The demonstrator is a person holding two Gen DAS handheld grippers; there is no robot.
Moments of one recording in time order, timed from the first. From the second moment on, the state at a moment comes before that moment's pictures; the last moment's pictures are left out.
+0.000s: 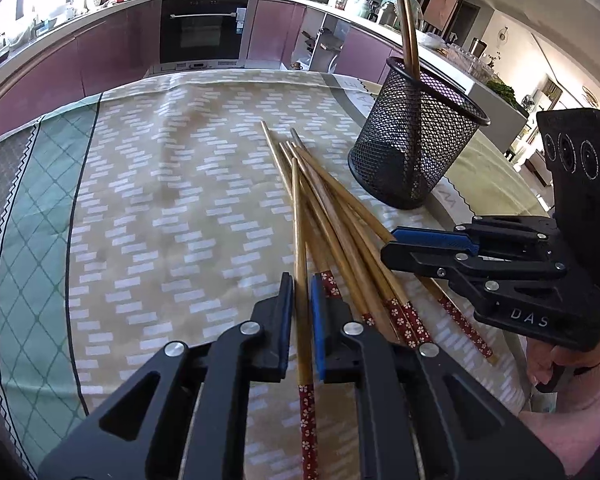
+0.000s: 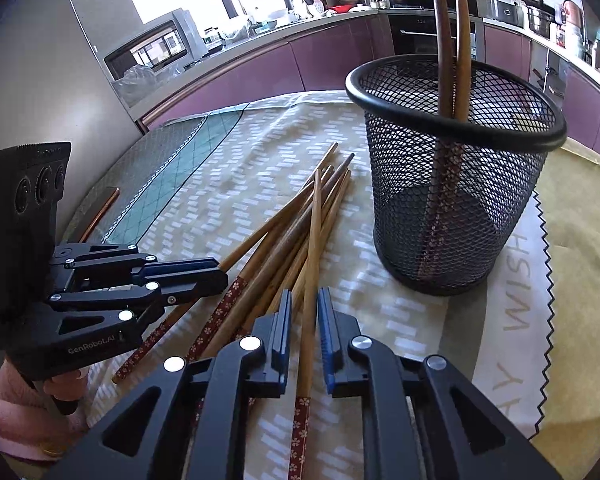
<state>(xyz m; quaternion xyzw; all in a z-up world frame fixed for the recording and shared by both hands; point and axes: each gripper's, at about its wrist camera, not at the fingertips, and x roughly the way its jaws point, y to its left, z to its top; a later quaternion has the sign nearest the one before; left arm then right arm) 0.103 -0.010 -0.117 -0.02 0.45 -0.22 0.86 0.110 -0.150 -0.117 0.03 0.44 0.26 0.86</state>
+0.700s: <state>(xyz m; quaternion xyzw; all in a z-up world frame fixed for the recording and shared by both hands) 0.089 -0.006 -0.060 -0.04 0.39 -0.26 0.88 0.086 -0.174 -0.077 0.06 0.37 0.29 0.88</state>
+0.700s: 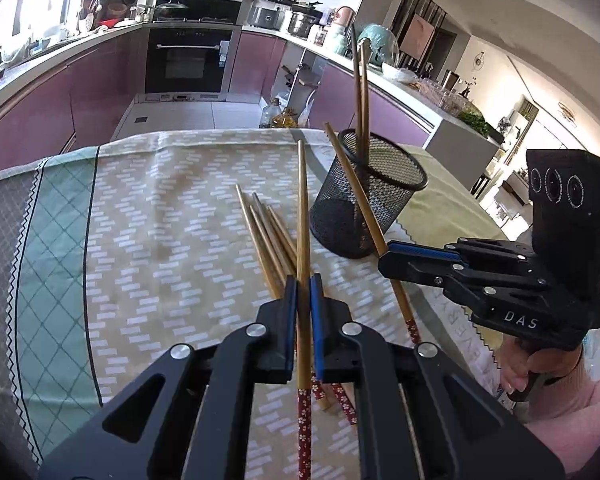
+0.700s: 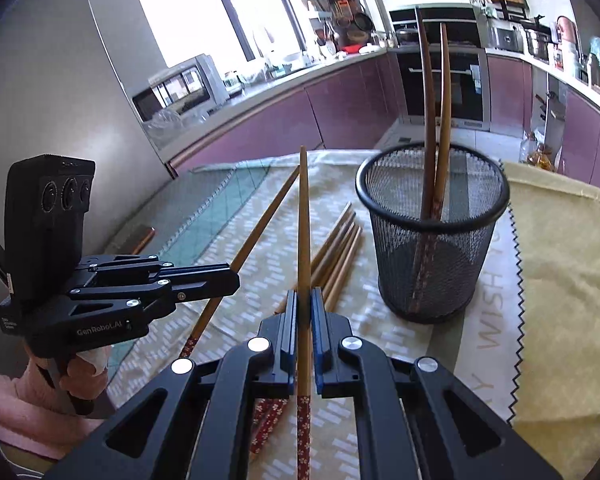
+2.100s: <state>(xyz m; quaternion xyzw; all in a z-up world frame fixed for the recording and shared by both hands) 0.170 -0.079 0.049 -0.13 0.18 -0.27 0.94 0.107 -0.263 0.046 0.08 0.19 0.24 0.95</state>
